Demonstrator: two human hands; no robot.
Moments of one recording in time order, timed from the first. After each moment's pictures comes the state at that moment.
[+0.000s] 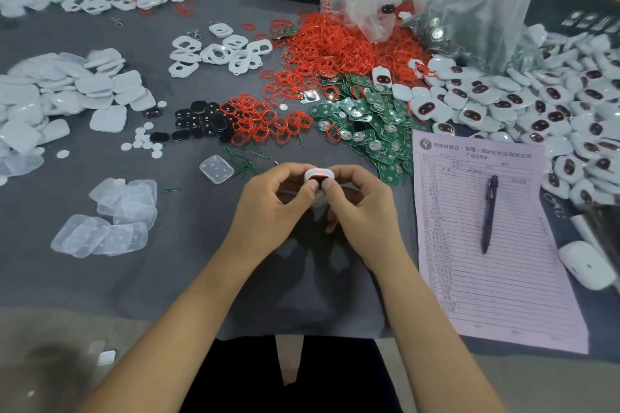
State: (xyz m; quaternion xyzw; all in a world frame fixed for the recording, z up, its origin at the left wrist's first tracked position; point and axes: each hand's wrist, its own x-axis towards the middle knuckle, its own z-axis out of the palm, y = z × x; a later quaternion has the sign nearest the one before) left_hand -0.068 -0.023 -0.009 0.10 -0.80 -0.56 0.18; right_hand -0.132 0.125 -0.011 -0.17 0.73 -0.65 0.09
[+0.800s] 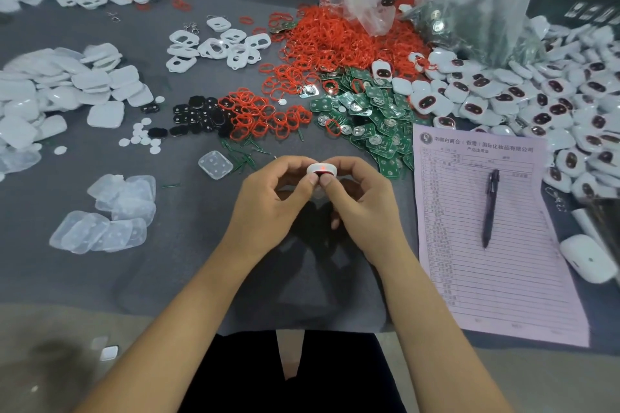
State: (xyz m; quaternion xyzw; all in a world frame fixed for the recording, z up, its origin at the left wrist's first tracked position) left_hand -0.065 -0.021 -0.007 0.09 -0.80 -0.57 0.18; right_hand -0.132 0.128 -0.010 -0.20 0.72 -0.66 0.10
